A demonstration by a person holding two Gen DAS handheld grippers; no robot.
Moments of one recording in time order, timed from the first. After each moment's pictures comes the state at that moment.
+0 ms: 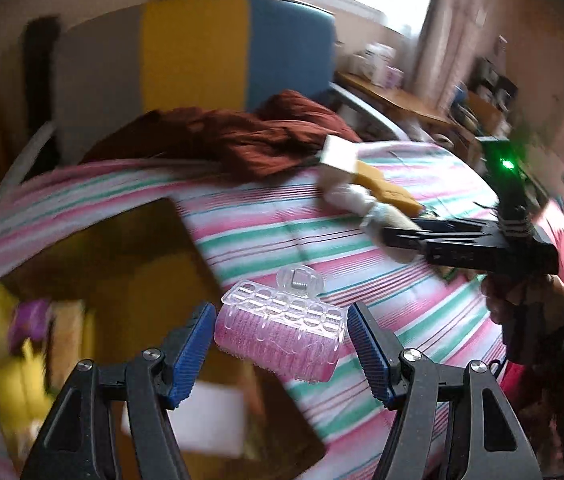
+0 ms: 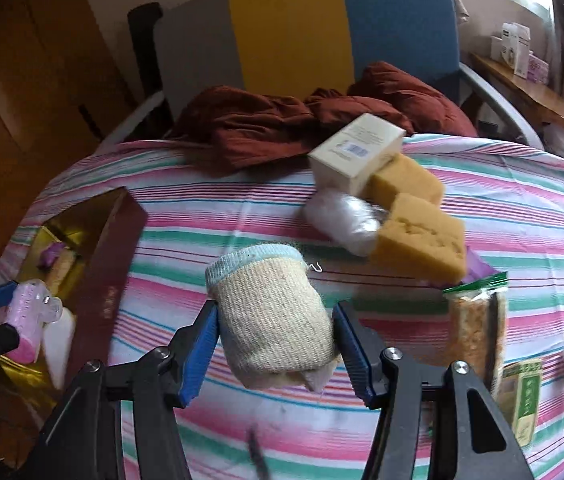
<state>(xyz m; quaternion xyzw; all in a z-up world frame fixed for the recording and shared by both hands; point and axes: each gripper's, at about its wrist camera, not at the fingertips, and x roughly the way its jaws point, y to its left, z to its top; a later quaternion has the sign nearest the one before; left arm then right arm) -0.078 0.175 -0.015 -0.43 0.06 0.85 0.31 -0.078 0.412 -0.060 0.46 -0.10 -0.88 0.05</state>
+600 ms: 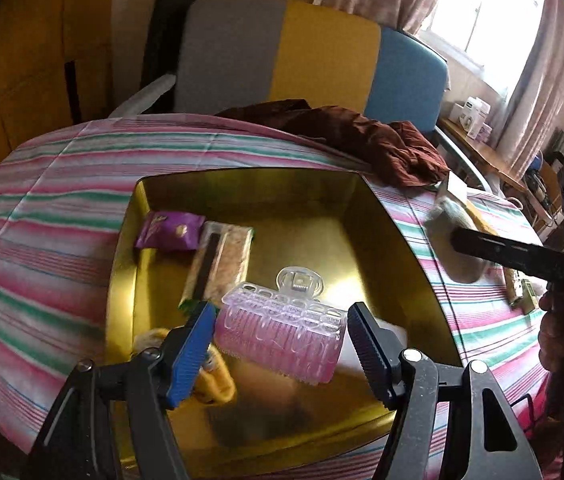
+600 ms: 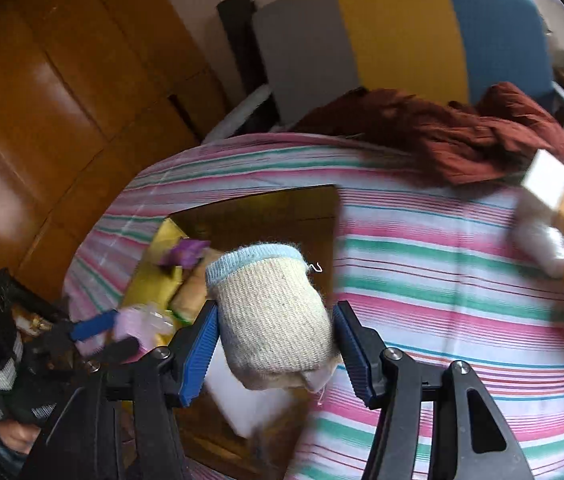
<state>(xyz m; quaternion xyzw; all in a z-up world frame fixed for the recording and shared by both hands) -0.074 0.022 -0.035 -0.43 -0.02 0.88 0.18 -0.095 0.242 -0.027 0.44 -0.13 -0.87 0.18</state>
